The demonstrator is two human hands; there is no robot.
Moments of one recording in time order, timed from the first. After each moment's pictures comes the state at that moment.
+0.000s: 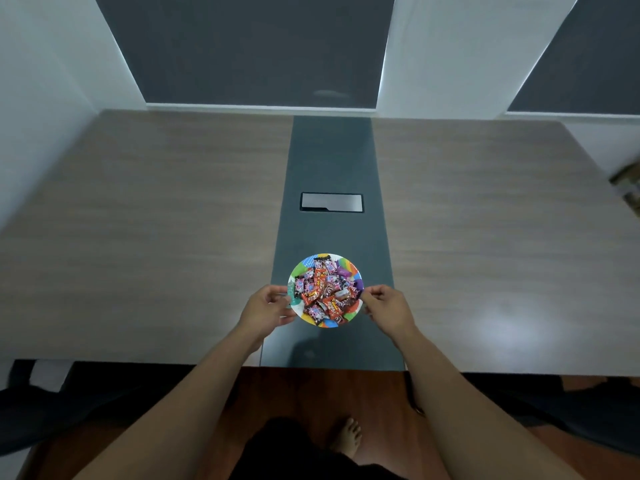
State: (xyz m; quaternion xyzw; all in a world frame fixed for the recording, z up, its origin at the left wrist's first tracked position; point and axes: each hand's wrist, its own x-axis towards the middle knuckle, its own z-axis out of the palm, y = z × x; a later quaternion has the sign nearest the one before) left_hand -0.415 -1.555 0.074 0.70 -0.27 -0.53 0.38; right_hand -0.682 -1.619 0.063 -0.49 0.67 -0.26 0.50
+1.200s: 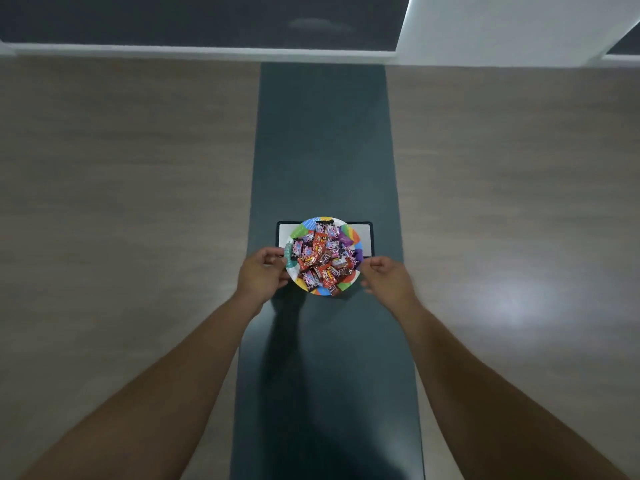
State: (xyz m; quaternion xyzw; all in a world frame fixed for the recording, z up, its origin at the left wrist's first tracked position) left_hand -0.359 -1.981 -0.052 0.76 -0.23 -0.51 0.34; right_hand -0.621 -2.018 -0.052 -0.43 0.72 -0.17 0.52
